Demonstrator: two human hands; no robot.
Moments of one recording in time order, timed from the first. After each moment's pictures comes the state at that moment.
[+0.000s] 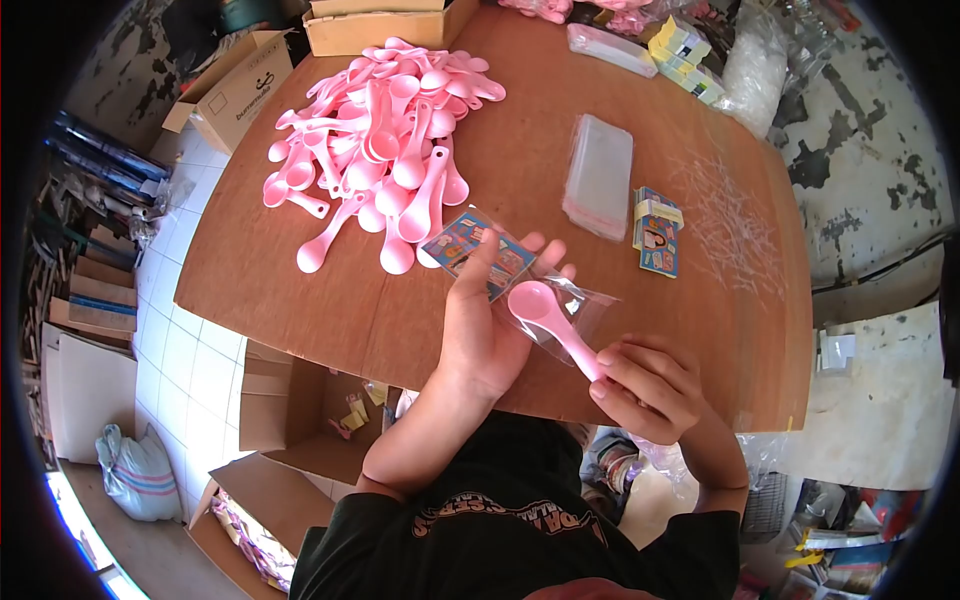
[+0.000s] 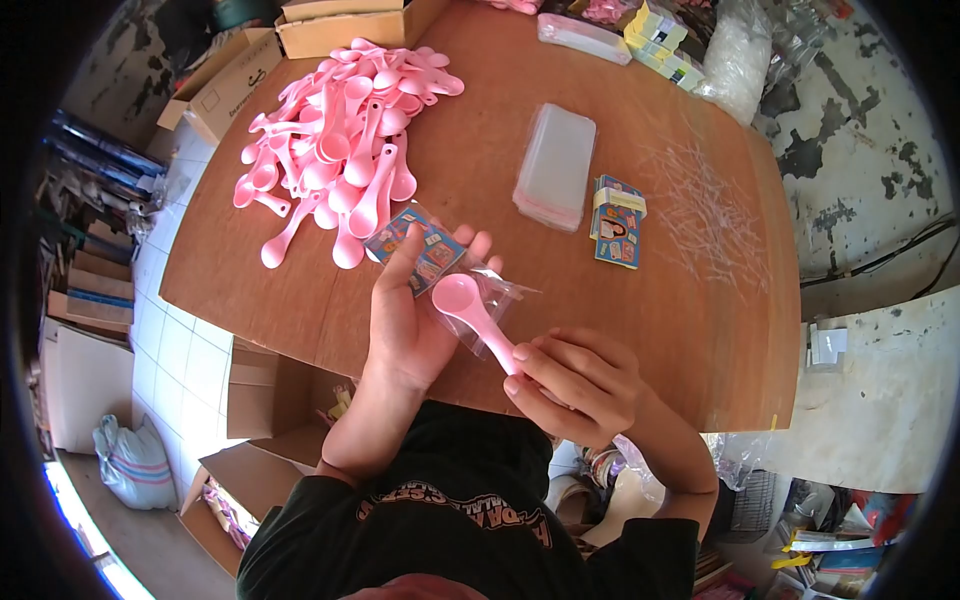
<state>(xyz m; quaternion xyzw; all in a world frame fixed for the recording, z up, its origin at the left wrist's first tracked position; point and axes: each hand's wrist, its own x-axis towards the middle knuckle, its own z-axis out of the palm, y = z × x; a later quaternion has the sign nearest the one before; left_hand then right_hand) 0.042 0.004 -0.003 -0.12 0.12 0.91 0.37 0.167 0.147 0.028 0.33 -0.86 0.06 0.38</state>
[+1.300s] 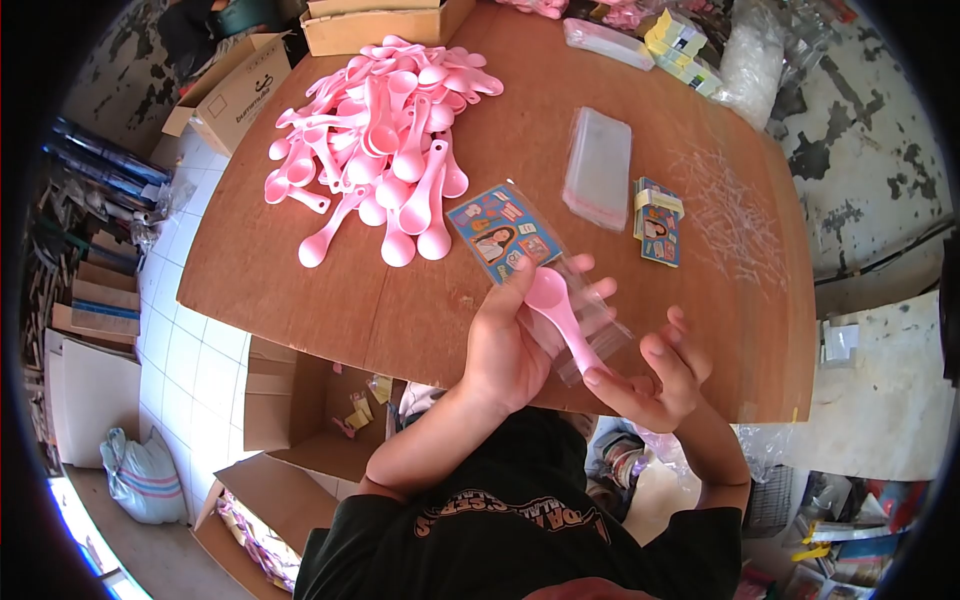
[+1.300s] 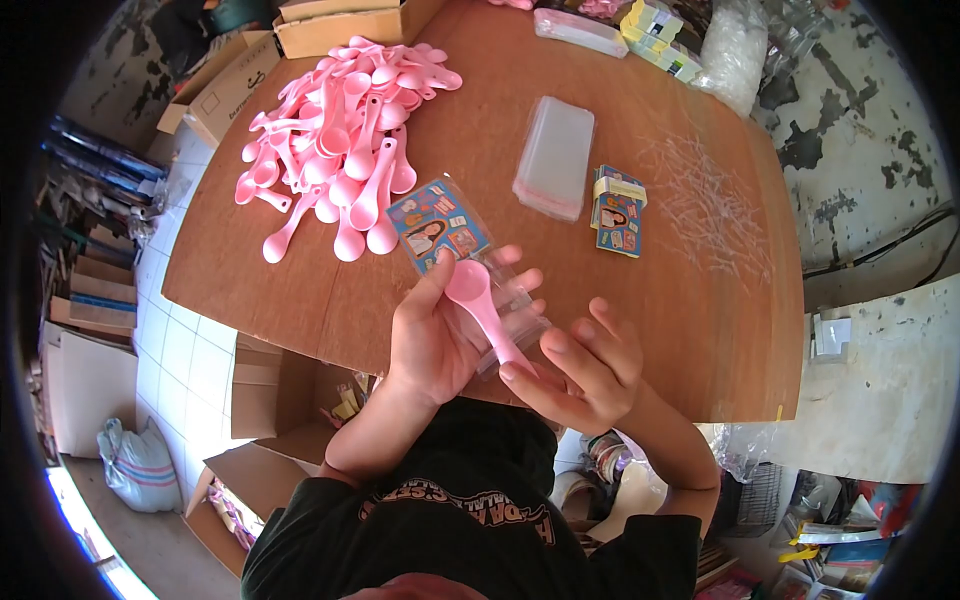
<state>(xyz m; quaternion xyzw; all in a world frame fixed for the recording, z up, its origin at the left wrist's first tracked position) 0.067 0.001 -0.012 0.02 0.11 0.85 0.51 0.173 0.138 -0.005 0.22 -0.82 0.01 0.52</state>
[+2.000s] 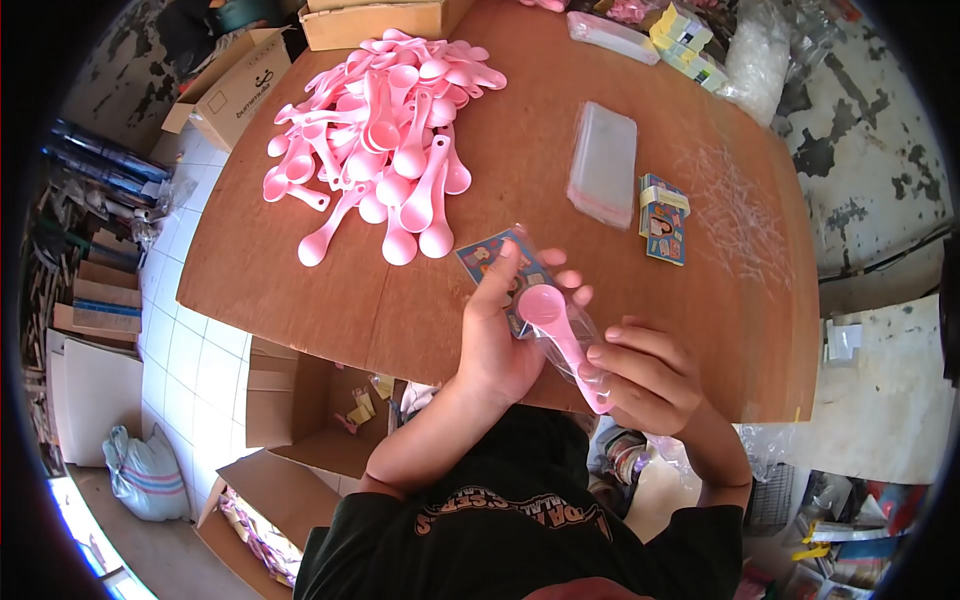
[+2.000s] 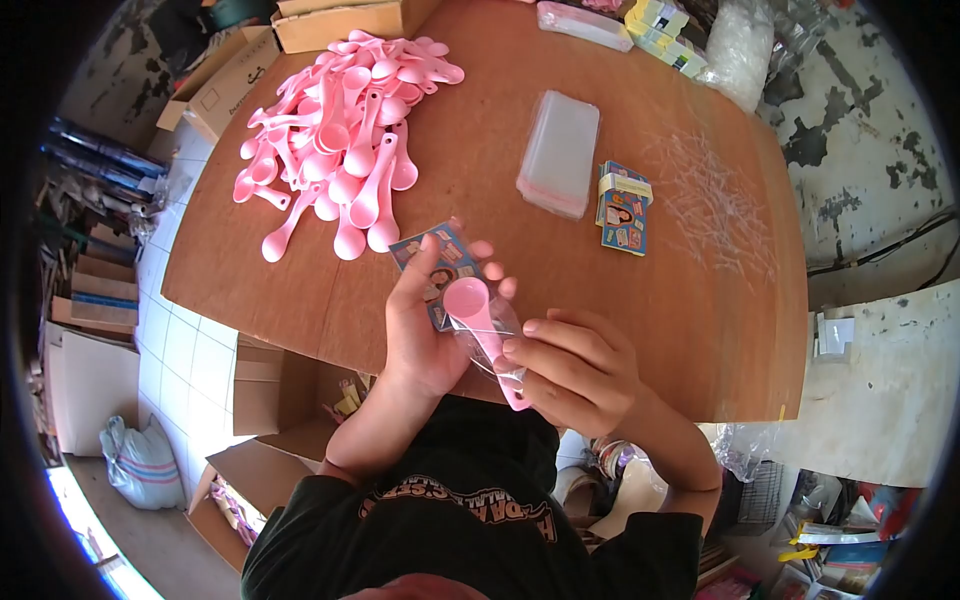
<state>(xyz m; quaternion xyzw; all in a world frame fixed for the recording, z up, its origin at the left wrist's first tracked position) 0.059 0.002 -0.020 -0.05 0.14 0.91 0.40 0.172 0.136 0.024 0.26 -0.89 0.11 0.34</state>
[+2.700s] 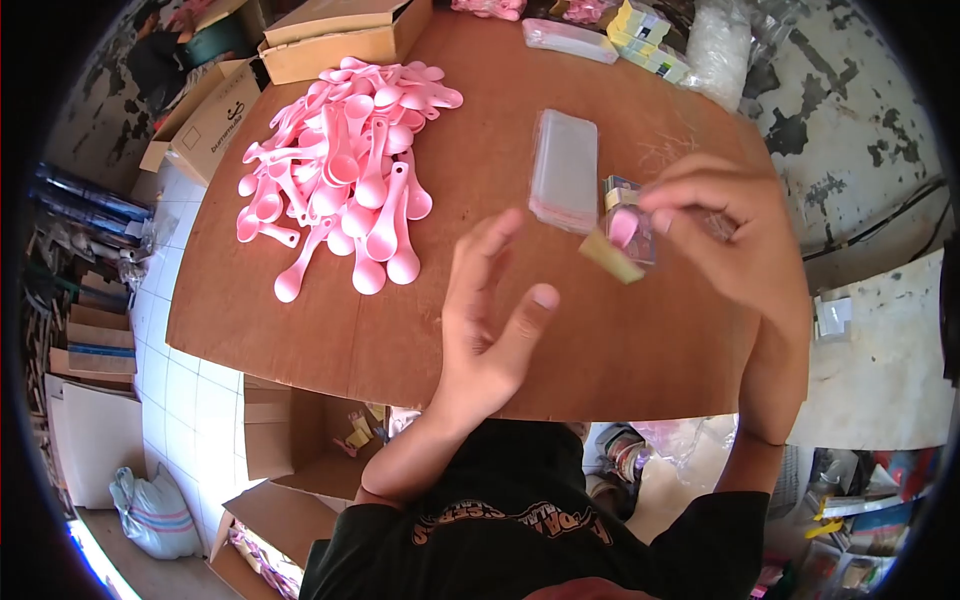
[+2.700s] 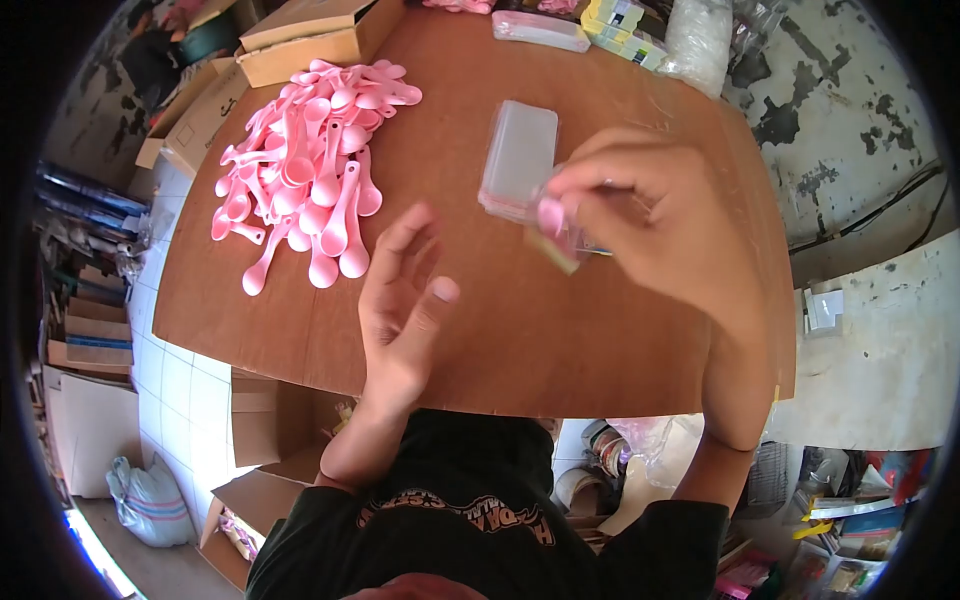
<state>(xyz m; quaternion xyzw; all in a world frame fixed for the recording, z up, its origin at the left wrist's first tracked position) 0.053 0.009 -0.001 0.27 0.48 0.83 0.10 0.126 0.197 0.136 0.04 -0.92 0.34 0.16</state>
